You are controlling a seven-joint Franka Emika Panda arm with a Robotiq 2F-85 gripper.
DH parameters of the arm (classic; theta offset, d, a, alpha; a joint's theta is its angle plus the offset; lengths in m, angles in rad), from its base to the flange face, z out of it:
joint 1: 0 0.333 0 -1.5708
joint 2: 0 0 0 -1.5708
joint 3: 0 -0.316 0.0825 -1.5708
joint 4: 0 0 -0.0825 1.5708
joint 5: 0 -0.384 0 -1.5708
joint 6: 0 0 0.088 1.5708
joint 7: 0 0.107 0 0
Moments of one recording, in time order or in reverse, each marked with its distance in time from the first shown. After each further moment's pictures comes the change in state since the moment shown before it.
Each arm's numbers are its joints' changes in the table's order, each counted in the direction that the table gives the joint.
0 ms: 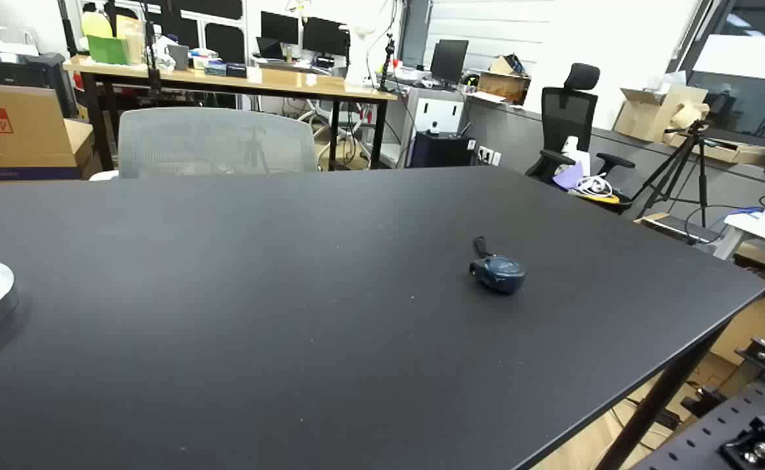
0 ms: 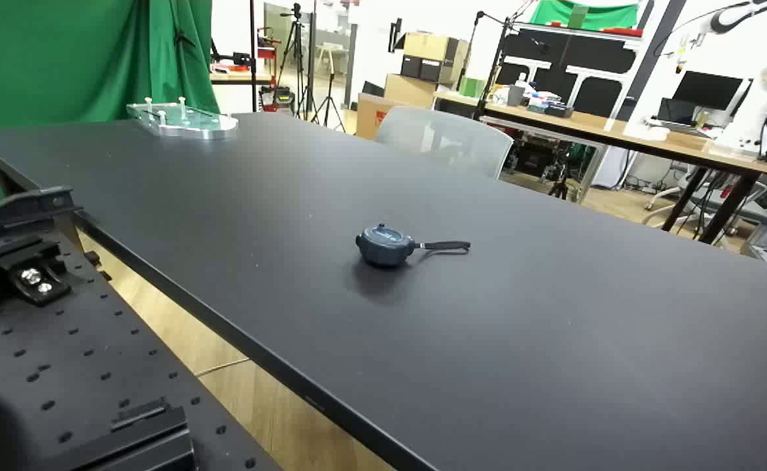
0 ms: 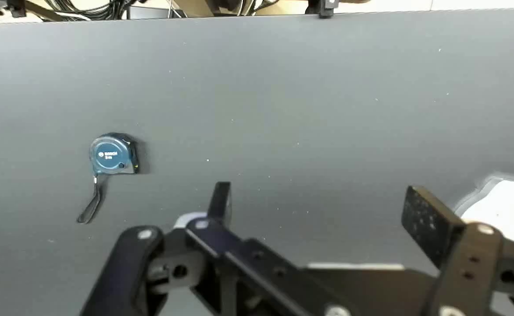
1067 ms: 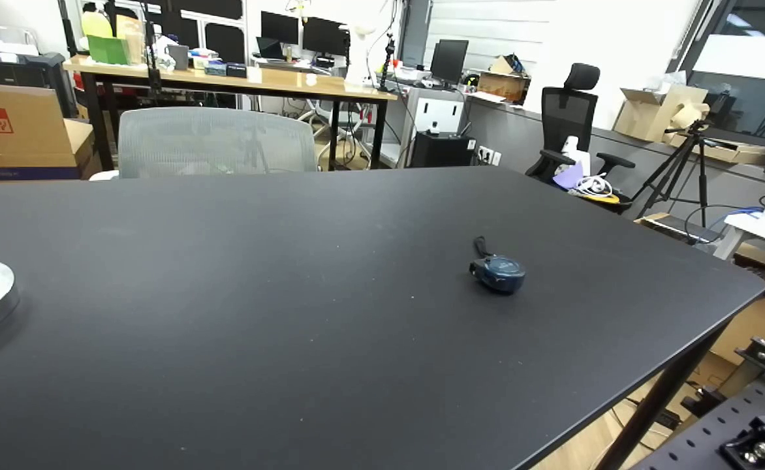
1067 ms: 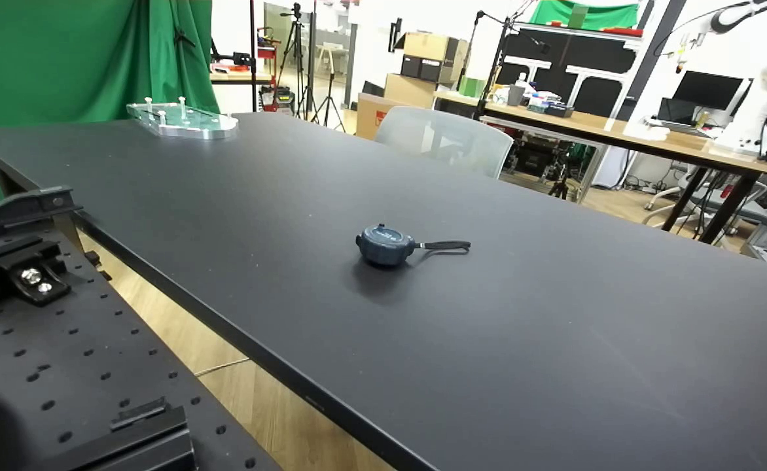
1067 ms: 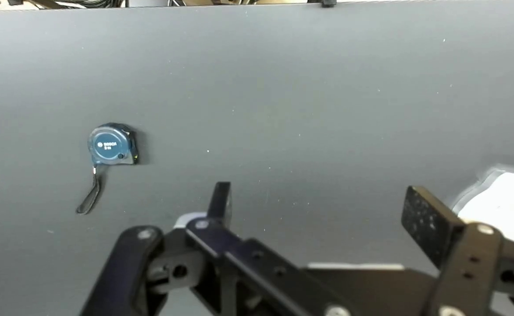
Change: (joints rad) arm -0.001 0.001 0.002 -0.010 0.007 0.035 -0.007
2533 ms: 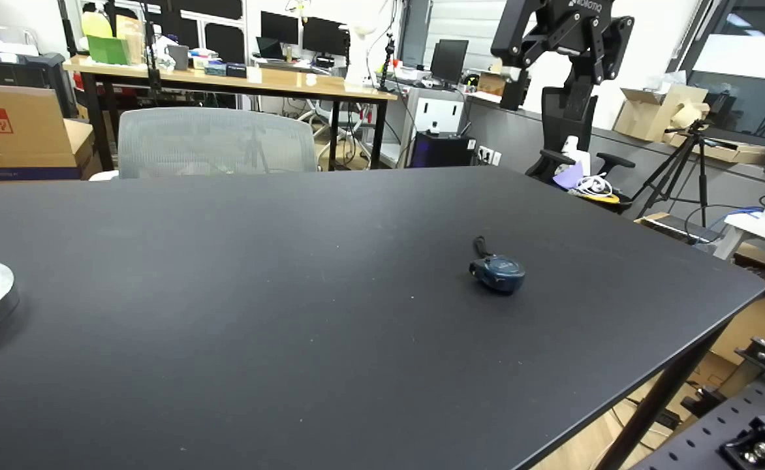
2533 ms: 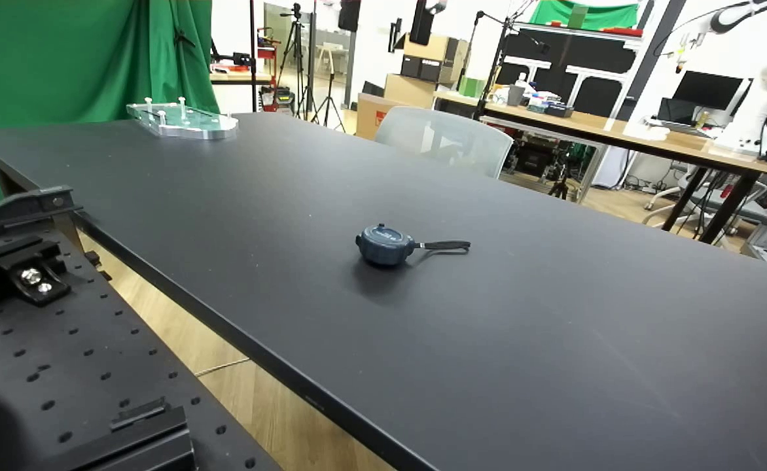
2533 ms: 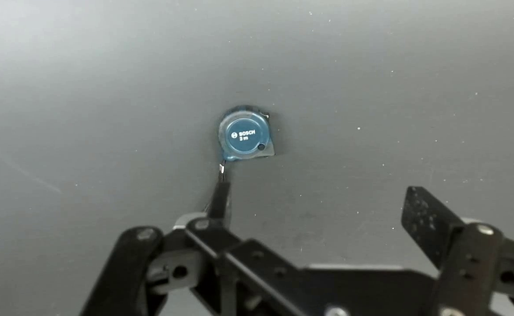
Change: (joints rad) arm -0.191 0.078 0.282 -0.238 0.129 0.361 -0.295
